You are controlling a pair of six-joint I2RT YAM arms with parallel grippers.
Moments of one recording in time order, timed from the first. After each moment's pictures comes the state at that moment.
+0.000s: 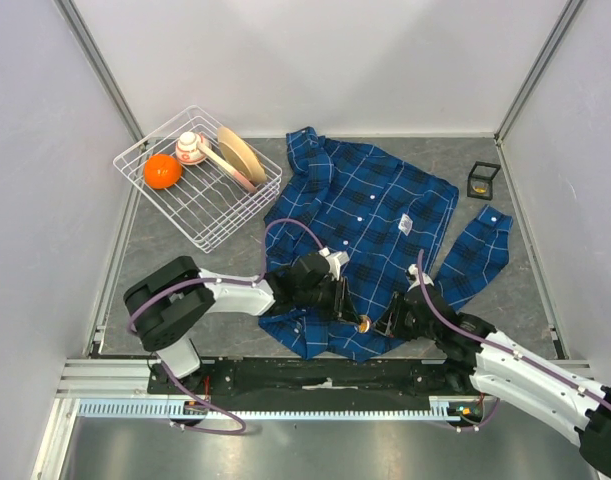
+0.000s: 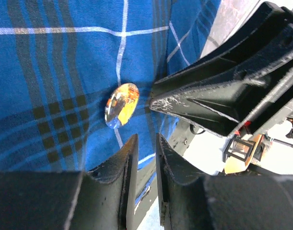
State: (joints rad) left arm -1.01 1.66 0.71 0.29 0.41 -0.95; right arm 0.78 0.64 0.21 -0.38 -0.02 0.95
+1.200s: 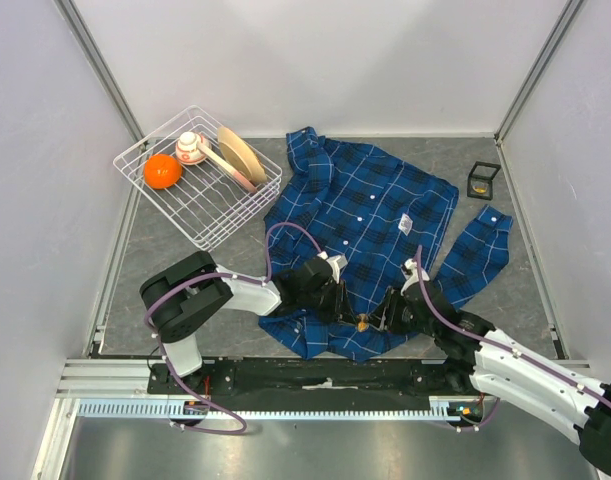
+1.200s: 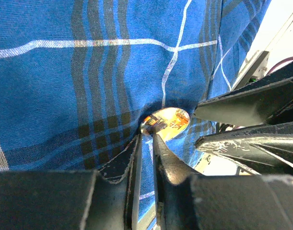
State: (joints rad) left arm -1.01 1.78 0.72 0.33 0.35 -0.95; right arm 0.78 0.66 0.21 -0.26 -0.04 0.92
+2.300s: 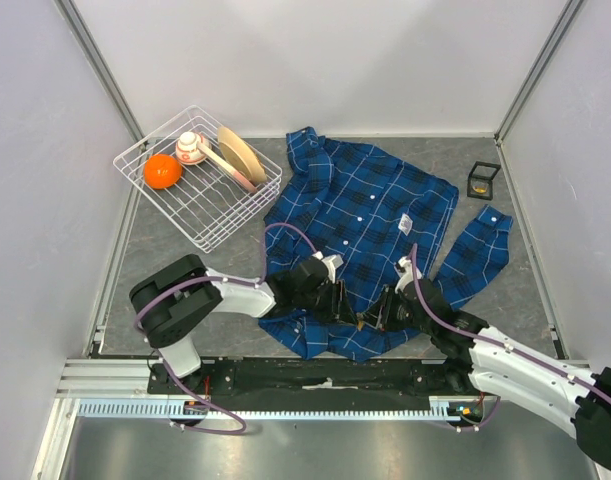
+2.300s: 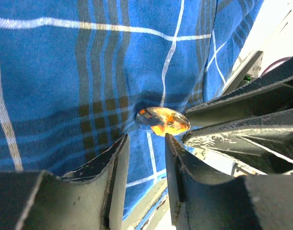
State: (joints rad) left arm -1.00 1.73 0.69 0.32 0.34 -0.97; right arm 0.78 0.72 0.19 -0.09 -0.10 0.90
